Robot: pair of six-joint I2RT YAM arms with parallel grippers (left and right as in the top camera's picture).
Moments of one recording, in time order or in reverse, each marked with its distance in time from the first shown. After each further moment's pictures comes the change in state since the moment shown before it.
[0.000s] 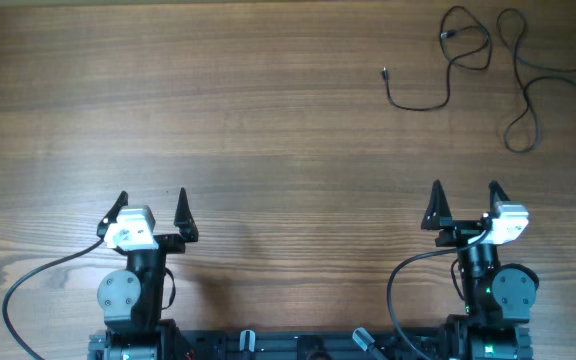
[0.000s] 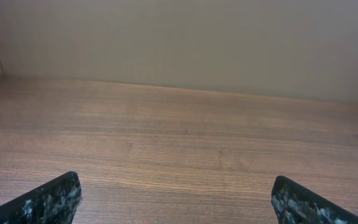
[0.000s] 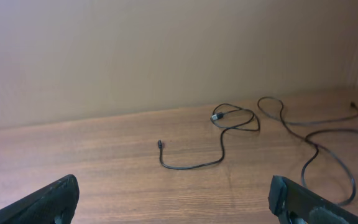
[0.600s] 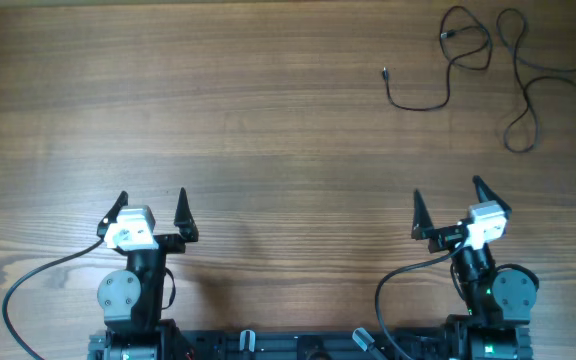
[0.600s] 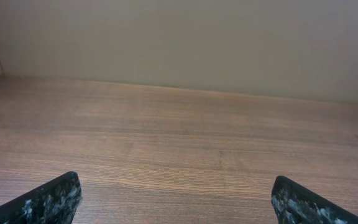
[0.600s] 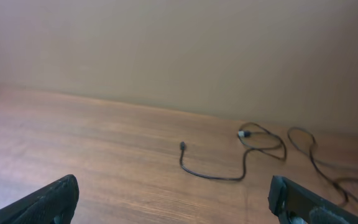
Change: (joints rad) left arm 0.000 0.000 0.000 0.000 0.000 0.000; right arm 0.000 0.000 0.000 0.018 -0.149 -0.149
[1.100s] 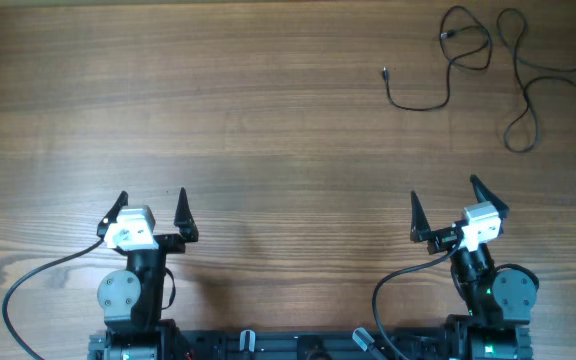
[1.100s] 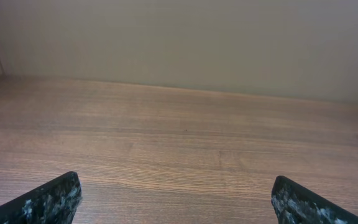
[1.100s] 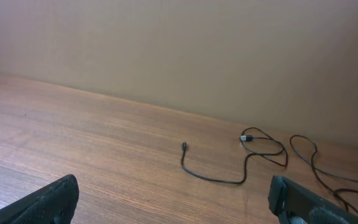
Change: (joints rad) left arm 0.000 0.000 0.000 0.000 0.000 0.000; right arm 0.000 0.000 0.000 -0.001 -0.057 -0.094
